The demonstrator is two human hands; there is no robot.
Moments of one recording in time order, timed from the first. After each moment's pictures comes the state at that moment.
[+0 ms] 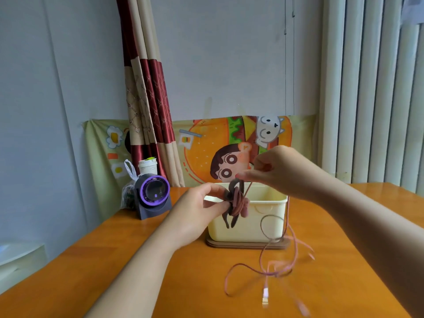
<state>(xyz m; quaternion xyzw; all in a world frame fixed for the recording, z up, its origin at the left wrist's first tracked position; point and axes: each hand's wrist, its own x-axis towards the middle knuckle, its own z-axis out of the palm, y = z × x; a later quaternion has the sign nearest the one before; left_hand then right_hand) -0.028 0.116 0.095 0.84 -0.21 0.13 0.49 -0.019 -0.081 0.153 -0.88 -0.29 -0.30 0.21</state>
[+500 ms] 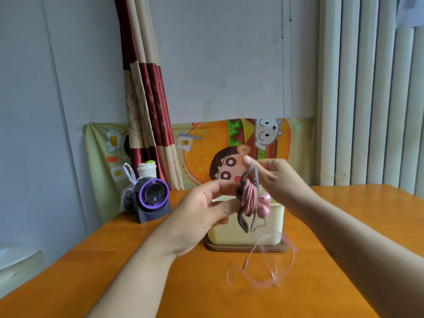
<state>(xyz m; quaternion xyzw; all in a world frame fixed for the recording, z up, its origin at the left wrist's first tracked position) -0.036 0.108 0.101 0.70 -0.31 0.02 0.64 -0.003 -0.072 0.130 -0.78 -0.24 -0.20 0.54</state>
